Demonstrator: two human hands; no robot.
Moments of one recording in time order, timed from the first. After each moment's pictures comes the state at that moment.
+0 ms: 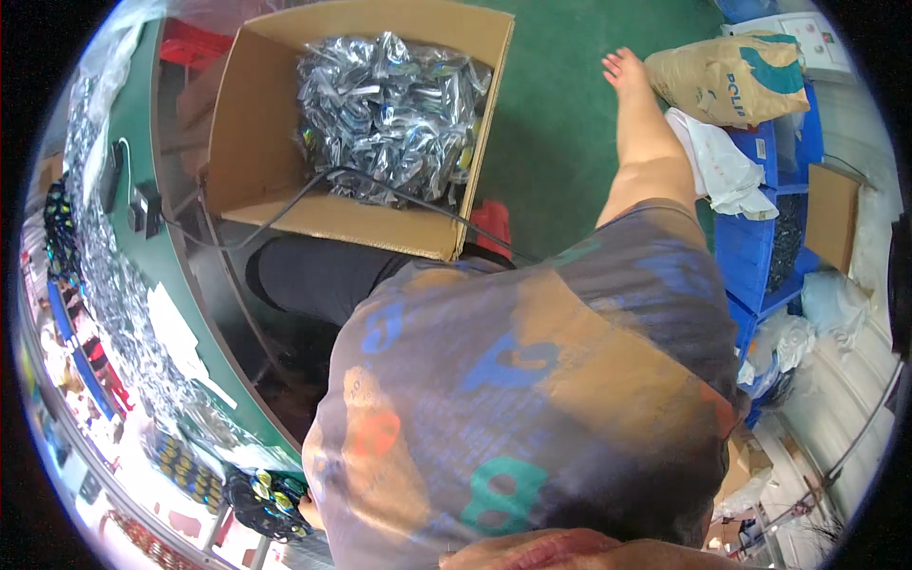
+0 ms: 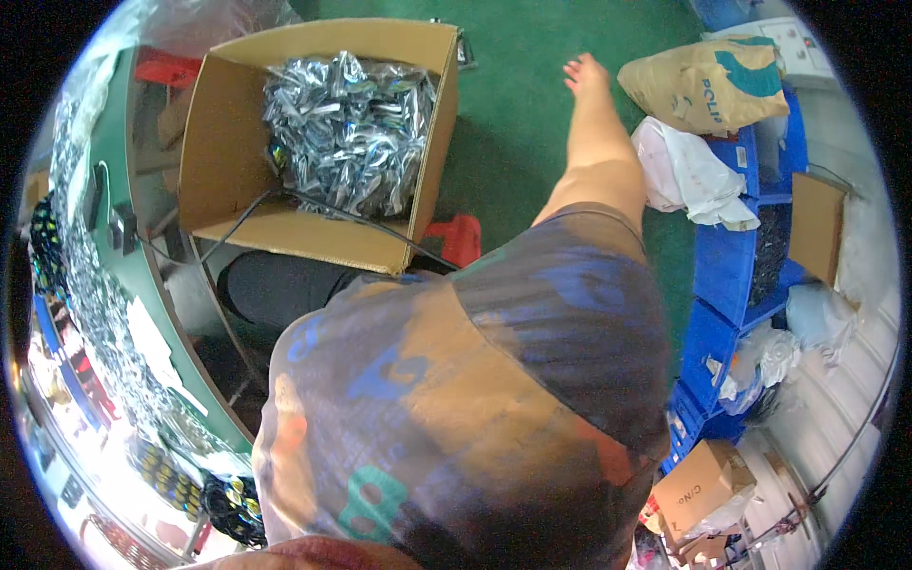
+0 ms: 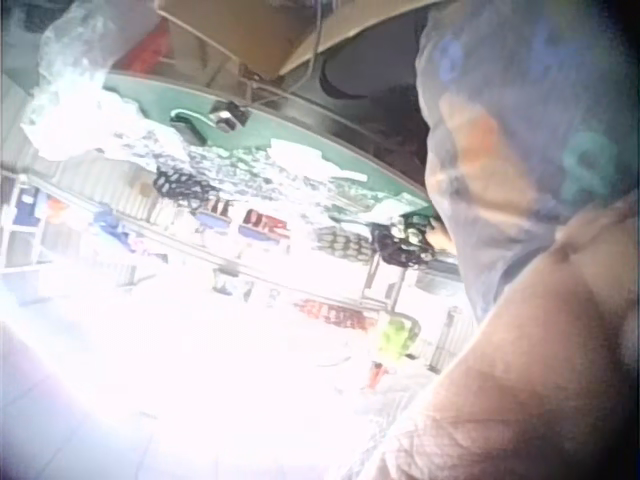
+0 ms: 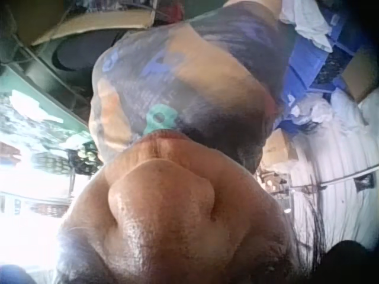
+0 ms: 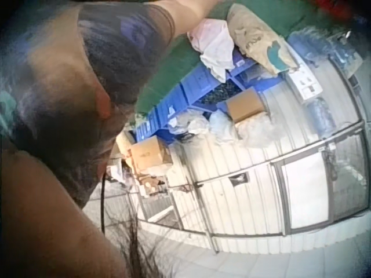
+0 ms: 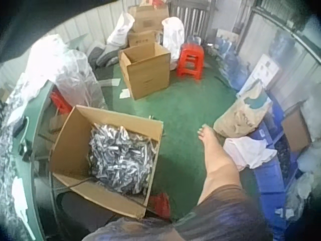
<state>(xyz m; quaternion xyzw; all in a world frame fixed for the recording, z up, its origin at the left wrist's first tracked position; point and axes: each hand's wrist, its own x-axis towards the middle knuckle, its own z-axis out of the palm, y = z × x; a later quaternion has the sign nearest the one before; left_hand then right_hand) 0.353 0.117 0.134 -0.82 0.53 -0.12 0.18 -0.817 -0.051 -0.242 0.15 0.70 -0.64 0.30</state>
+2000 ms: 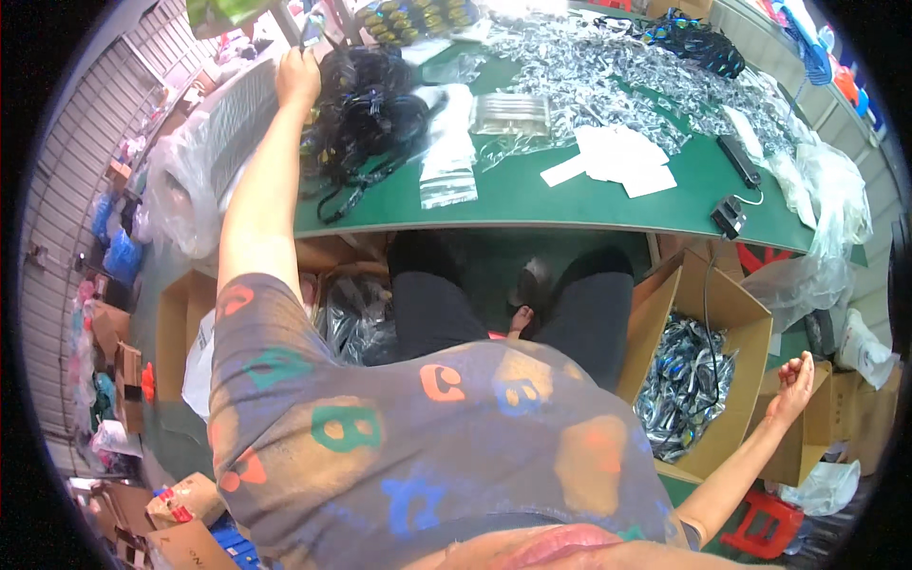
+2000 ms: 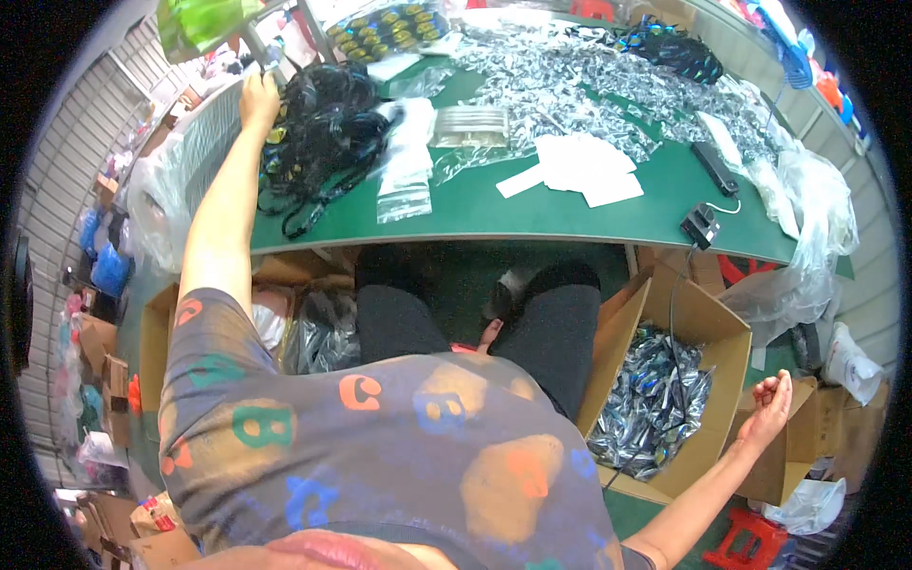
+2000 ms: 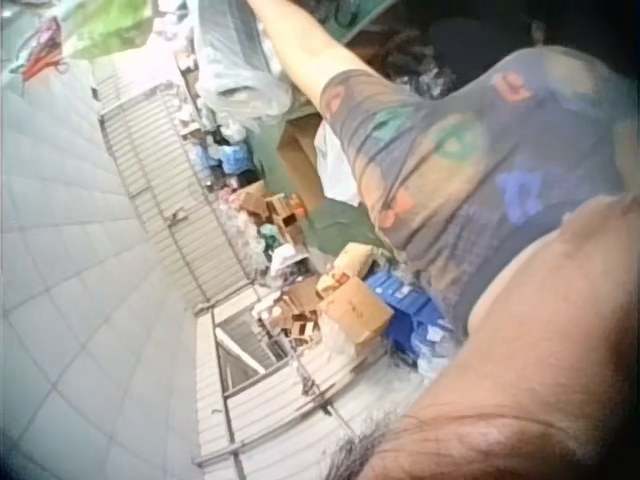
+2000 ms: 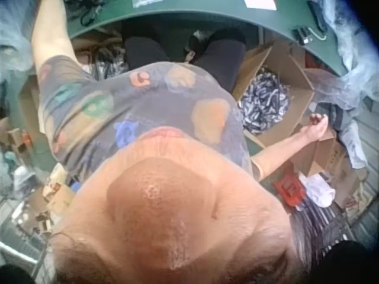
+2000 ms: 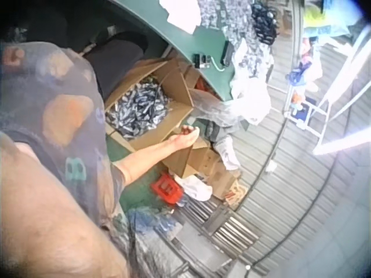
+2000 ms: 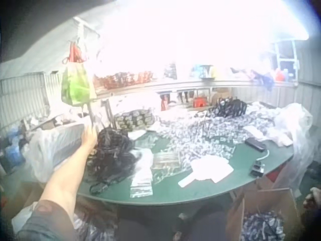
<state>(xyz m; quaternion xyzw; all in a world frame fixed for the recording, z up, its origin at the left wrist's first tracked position) 0.481 0.110 0.246 -0.86 0.21 -0.41 -0.23 -0.463 -0.367 0.101 -0.51 0.41 -0.55 0.51</state>
